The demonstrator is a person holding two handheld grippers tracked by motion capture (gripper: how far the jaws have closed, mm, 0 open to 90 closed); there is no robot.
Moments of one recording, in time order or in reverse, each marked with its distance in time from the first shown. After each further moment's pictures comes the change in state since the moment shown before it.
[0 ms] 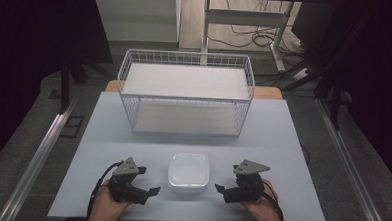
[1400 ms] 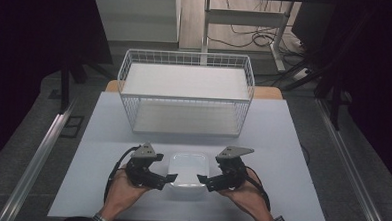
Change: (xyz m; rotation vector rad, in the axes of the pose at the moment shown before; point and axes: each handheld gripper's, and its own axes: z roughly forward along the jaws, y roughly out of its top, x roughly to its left) left arm -0.010 0.064 0.021 -0.012 -0.052 0.020; right arm 0.019 0.058 0.016 0.003 0.129 0.063
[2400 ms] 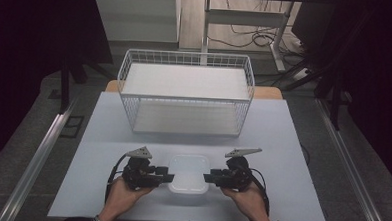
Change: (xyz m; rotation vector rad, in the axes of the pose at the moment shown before) left arm 0.003 -0.018 -0.006 0.025 -0.112 -0.179; right arm -0.010 -0.014 -0.008 0.069 0.119 0.256
